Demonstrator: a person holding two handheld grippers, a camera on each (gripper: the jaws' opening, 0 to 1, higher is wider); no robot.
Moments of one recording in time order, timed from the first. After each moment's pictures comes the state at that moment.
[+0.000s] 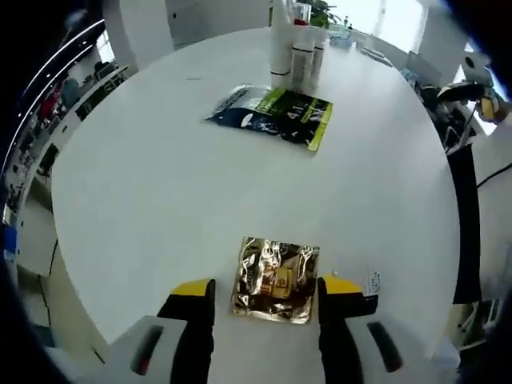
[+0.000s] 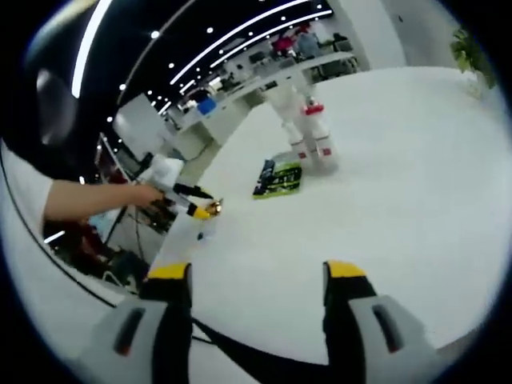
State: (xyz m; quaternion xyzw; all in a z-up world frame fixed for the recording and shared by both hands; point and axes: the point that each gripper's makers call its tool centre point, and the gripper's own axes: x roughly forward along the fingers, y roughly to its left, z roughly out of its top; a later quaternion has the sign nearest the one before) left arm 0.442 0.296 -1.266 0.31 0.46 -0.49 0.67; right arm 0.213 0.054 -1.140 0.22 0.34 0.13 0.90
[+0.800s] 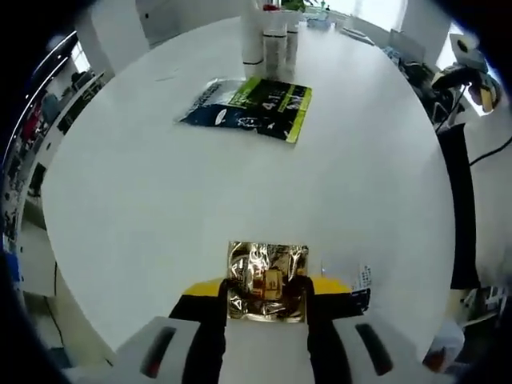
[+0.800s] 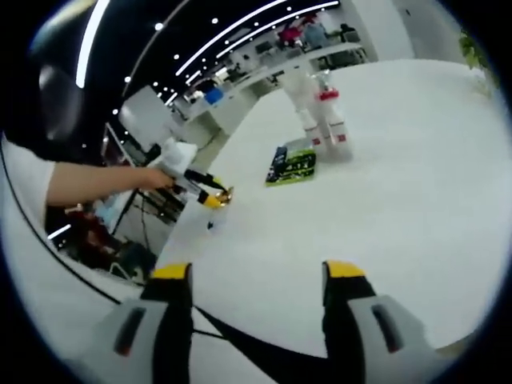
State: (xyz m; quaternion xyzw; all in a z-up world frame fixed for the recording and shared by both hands) left arm 0.428 0.292 -1.264 0.35 0.47 -0.50 0.64; right arm 0.214 0.072 -1.145 0.22 0.36 0.16 0.89
